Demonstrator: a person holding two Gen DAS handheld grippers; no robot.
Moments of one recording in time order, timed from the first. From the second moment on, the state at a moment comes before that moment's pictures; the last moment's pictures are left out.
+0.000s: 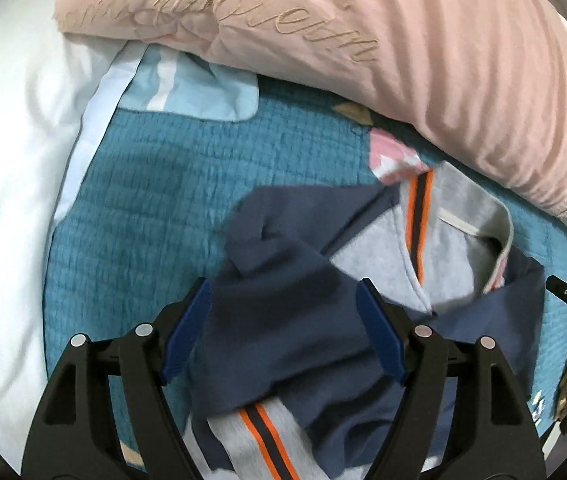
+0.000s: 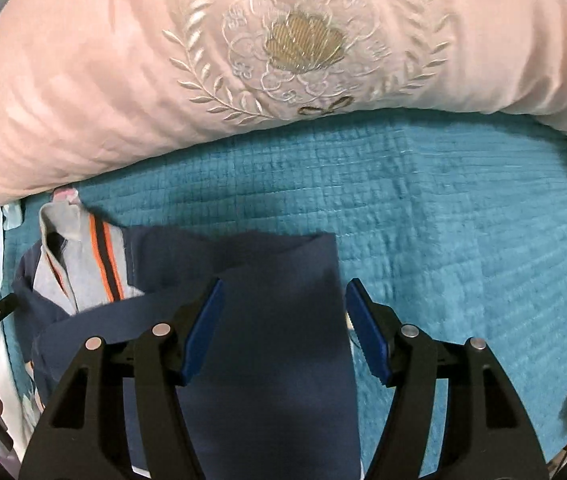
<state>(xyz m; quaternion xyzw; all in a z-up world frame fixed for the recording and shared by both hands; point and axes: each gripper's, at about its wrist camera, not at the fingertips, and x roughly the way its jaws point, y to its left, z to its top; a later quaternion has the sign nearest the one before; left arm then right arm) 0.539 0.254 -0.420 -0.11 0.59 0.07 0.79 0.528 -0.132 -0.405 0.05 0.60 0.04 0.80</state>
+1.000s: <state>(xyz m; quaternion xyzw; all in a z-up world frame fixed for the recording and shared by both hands) 0.541 0.254 -0.407 -0.07 0.59 0.07 0.80 0.547 -0.157 -0.417 0.16 0.61 0.06 0.77</state>
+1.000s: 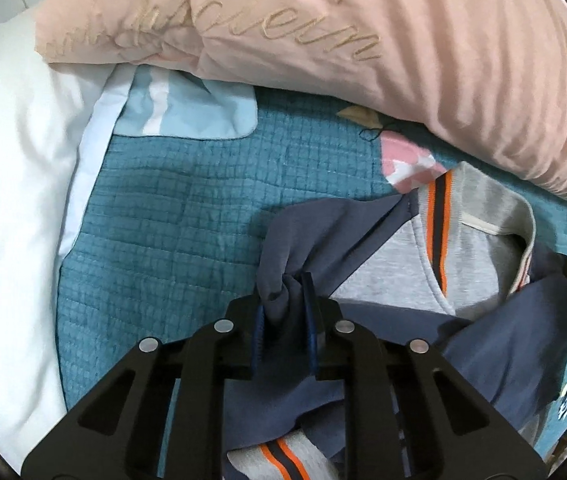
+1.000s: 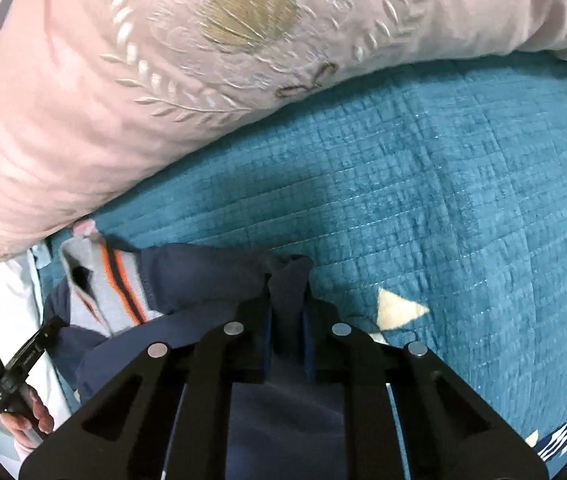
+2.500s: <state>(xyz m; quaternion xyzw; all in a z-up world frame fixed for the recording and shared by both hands) 0.176 0.235 -0.410 -0.15 0.59 0.02 0.80 0.196 -0.211 -0.422 0.20 0.65 0.02 0.74</state>
